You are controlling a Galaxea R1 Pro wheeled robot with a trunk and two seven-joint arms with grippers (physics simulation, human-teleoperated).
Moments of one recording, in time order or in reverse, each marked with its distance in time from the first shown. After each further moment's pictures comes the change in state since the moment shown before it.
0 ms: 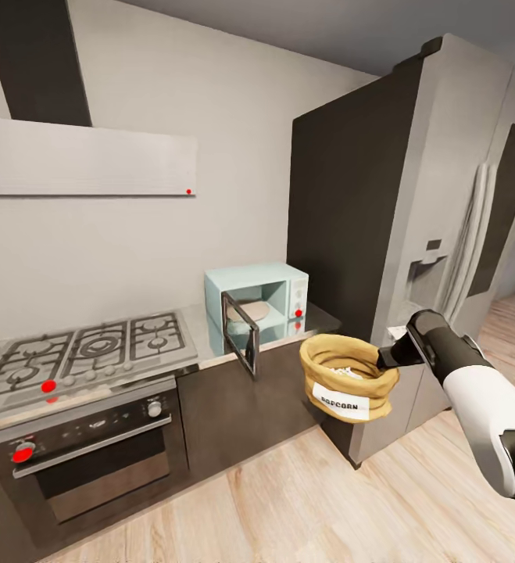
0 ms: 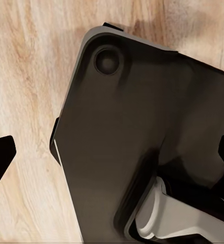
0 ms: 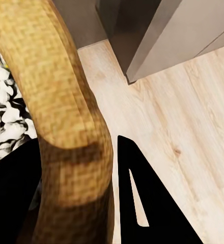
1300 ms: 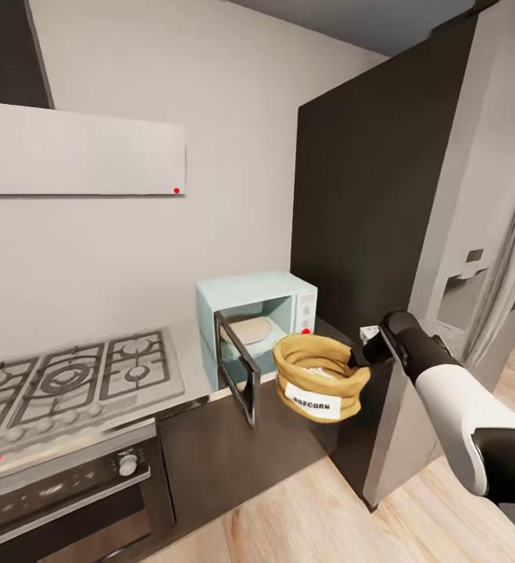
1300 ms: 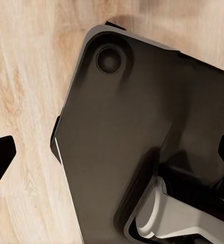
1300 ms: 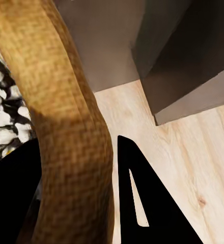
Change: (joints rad) left arm 0.000 0.000 0.004 0.000 0.006 0.000 0.005; right arm 0.000 0.108 -0.006 0.000 -0.009 0.000 0.009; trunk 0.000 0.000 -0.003
